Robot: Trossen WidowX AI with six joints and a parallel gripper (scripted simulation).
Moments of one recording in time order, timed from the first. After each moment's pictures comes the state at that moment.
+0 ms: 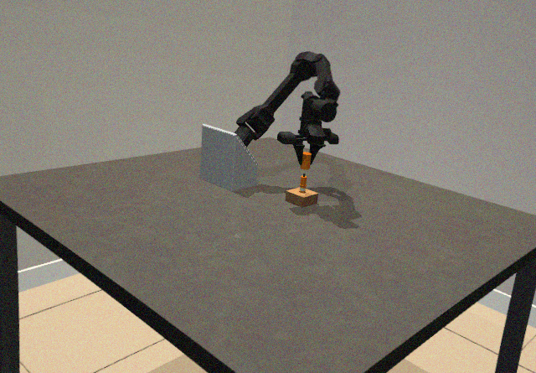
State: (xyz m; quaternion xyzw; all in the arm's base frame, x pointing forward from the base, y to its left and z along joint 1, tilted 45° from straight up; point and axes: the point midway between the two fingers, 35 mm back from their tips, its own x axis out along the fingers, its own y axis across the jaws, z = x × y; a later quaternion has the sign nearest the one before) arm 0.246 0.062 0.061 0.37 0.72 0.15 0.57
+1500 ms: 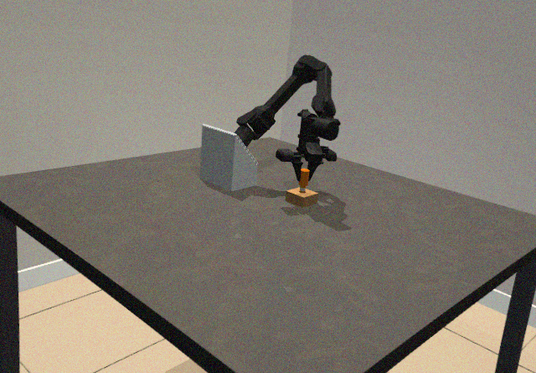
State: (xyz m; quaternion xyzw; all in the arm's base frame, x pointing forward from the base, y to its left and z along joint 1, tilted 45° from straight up) arm 0.238 0.104 0.024 0.37 0.72 0.15 0.57
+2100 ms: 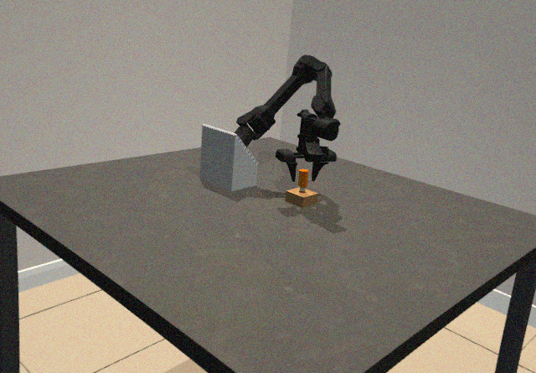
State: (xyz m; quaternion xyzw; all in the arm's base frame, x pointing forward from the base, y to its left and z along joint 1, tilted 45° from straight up) arm 0.238 0.104 0.024 0.37 0.72 0.15 0.57
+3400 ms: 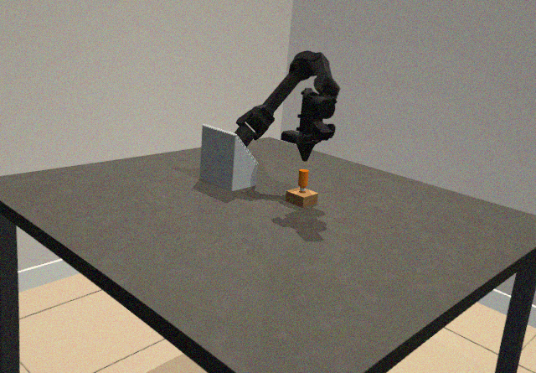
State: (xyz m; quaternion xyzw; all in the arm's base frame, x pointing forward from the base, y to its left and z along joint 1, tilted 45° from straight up) arm 0.241 0.057 0.069 0.23 0.67 0.31 0.63
